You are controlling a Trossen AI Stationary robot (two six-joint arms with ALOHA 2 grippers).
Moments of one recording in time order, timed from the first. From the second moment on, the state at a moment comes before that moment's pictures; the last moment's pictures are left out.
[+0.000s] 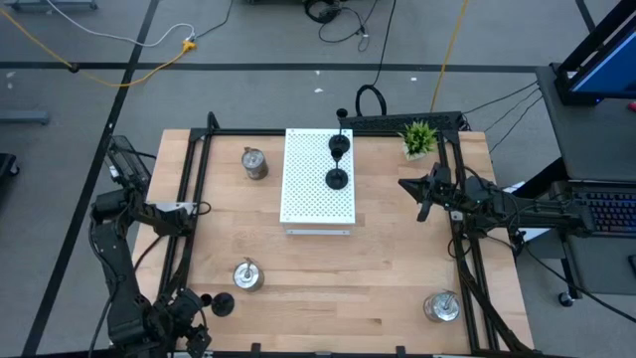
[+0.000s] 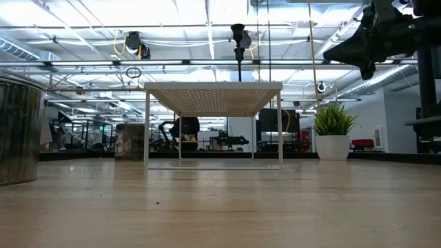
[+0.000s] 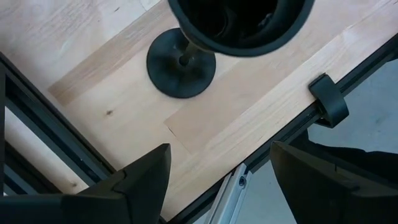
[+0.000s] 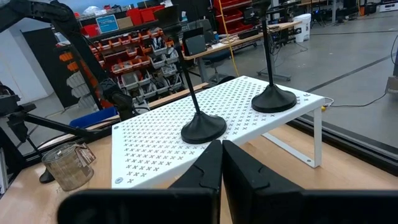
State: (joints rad) left arm -1.26 1.70 1.36 -1.16 -0.22 -2.19; right arm -0.10 0.31 0.25 0.01 0.26 0.28
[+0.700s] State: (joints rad) left arm -1.26 1.70 1.36 -1.23 -0.24 -2.19; right arm -0.10 0.31 0.25 0.01 0.26 0.27
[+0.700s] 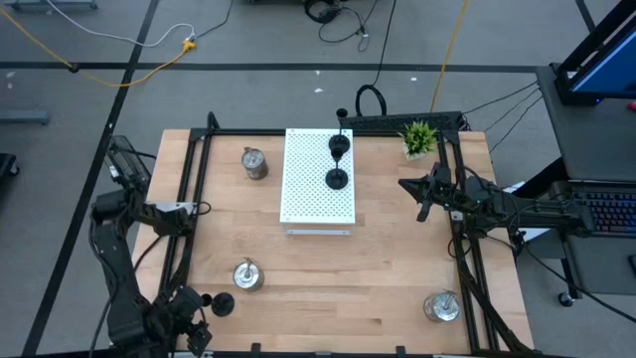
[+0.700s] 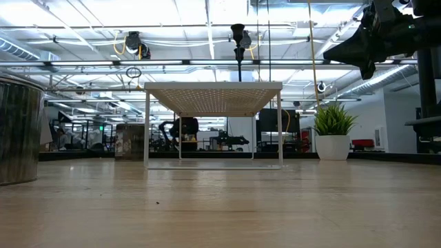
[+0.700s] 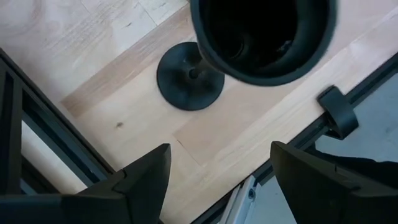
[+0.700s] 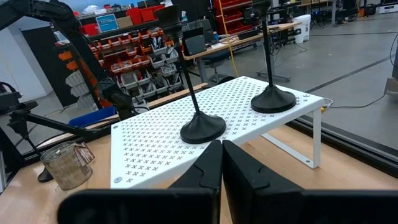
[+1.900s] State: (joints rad) left arm -1.27 1.77 1.31 -1.15 -0.27 -2.21; right arm -0.10 0.31 0.25 0.01 0.26 0.28
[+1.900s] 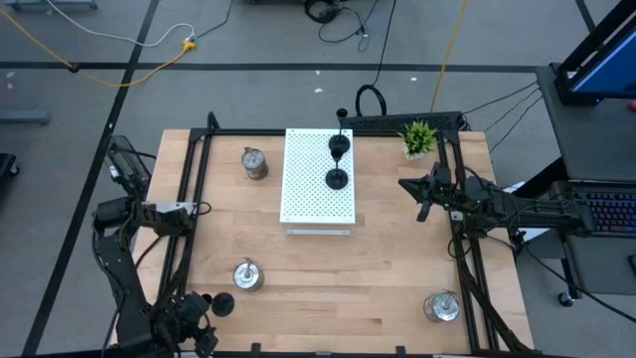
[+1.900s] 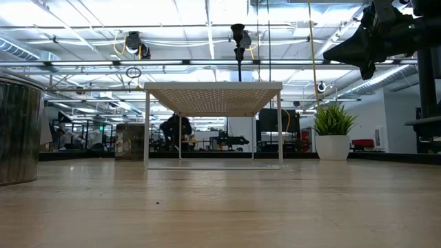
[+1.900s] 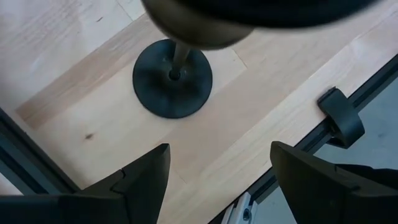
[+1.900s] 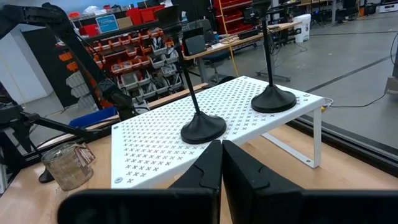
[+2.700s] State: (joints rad) left arm -1.28 1.76 1.24 -1.13 -0.30 -2.18; right arm -0.10 0.31 0.25 0.01 0.26 0.28
